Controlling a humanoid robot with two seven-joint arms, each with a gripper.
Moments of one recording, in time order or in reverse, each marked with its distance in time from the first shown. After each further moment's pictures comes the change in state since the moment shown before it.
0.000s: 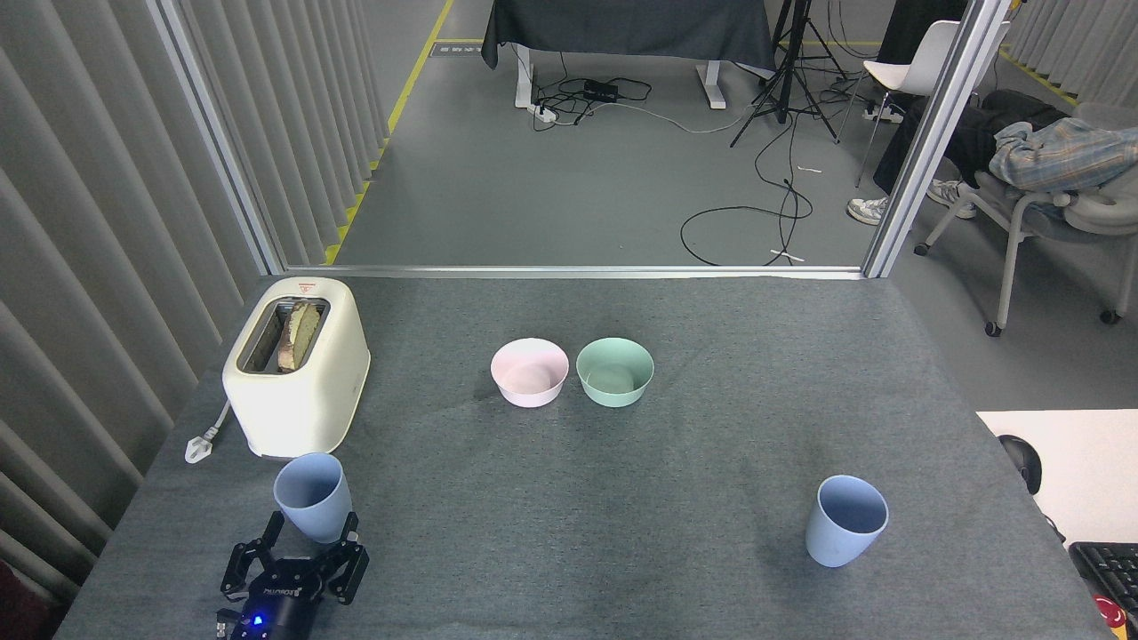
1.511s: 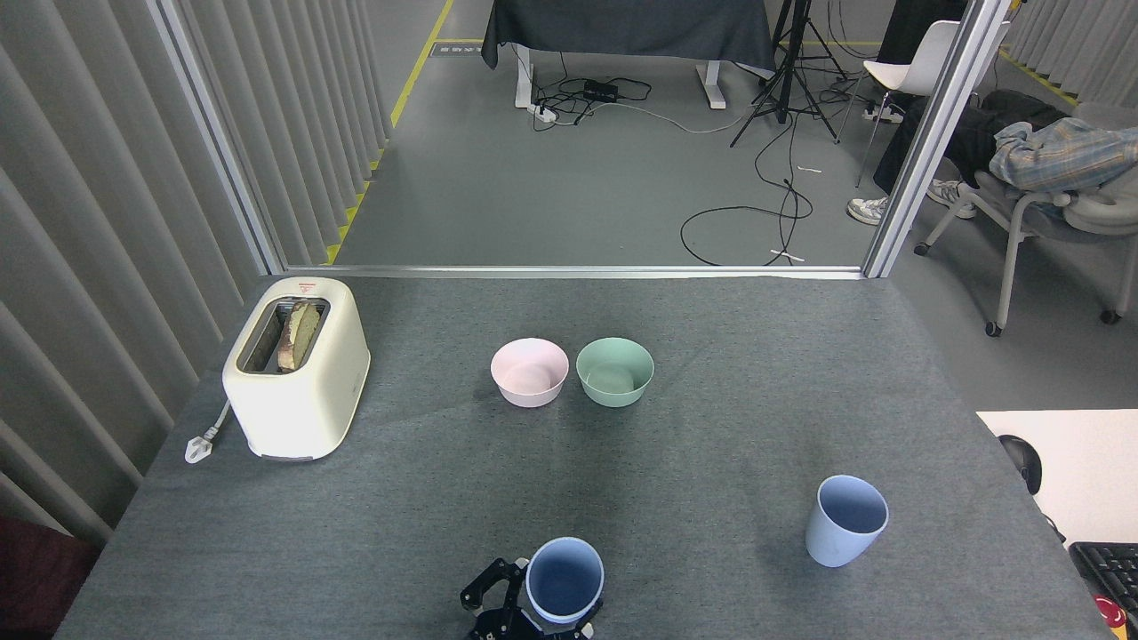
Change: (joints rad) left arm 0.129 -0.123 -0.496 -0.318 -0.280 -0.059 0.015; right arm -0.004 0.002 -0.001 0.006 0.026 0.002 0.005
